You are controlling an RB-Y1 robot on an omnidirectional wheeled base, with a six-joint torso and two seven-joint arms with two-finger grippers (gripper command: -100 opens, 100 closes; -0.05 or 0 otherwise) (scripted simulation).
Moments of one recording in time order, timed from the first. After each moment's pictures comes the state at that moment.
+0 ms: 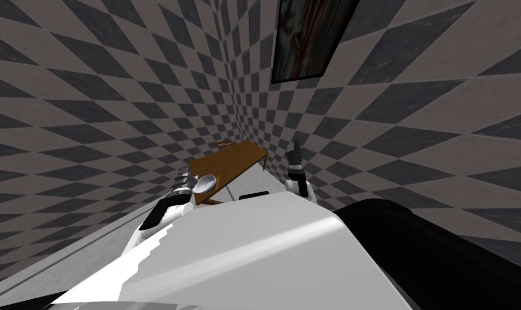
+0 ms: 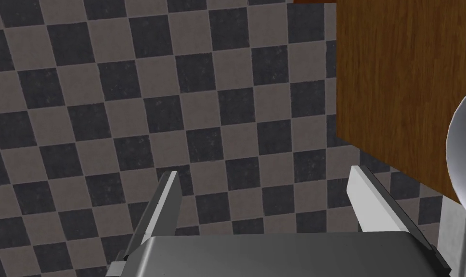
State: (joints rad) left arm 0.54 0.17 0.29 -2.11 0.25 0.20 0.06; right arm 0.50 -0.04 -0.04 -2.32 0.10 -0.40 -0.03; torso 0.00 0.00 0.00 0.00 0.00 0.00
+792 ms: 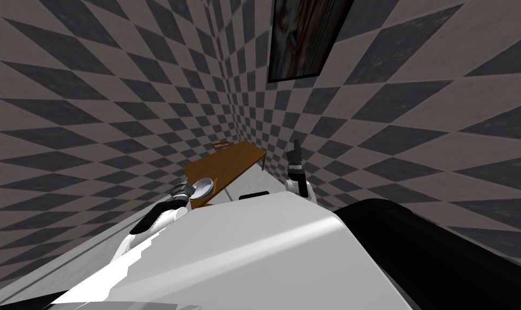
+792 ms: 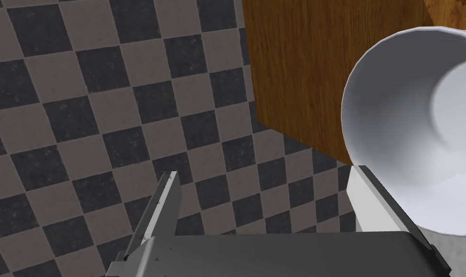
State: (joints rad) left arm 0.56 0.17 0.36 -2.06 0.31 0.43 0.04; right arm 0.50 -0.04 -0.04 -2.32 0.10 -0.40 -0.03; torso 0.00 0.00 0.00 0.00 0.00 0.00
